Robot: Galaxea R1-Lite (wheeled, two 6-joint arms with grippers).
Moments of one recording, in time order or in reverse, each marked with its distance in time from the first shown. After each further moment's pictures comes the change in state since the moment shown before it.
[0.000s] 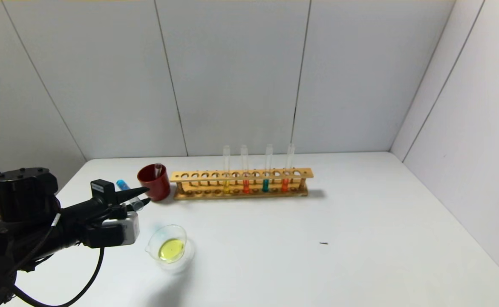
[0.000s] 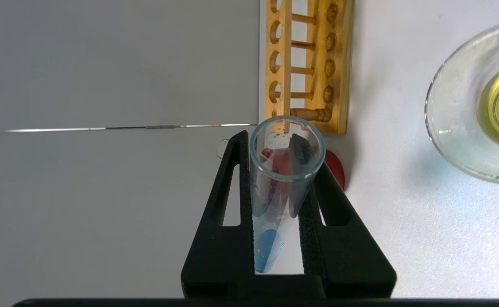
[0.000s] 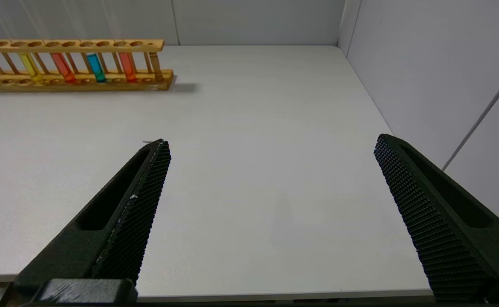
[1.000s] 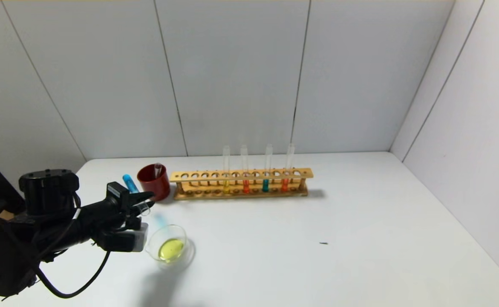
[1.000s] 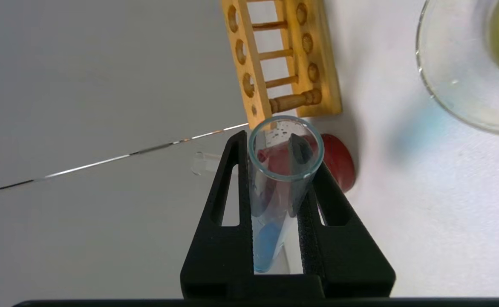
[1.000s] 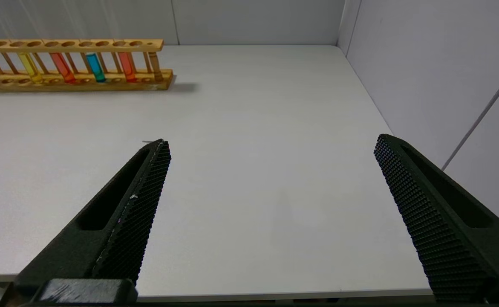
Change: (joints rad) left arm 0.015 0.140 -0.062 0.002 0.001 0.270; right arm 0.000 0.000 0.000 0.000 0.000 0.000
